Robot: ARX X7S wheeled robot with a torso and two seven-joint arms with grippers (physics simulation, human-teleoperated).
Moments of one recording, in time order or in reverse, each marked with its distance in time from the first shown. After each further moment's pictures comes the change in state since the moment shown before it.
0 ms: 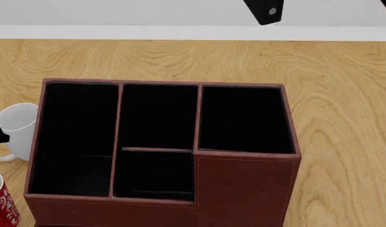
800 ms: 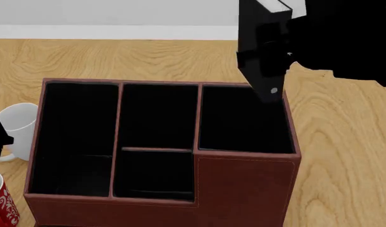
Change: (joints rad) left arm 0.008 -0.003 0.016 -0.016 -0.001 0.024 -0.002; right arm -0.232 0.083 0.059 -0.168 0.092 0.140 0.093
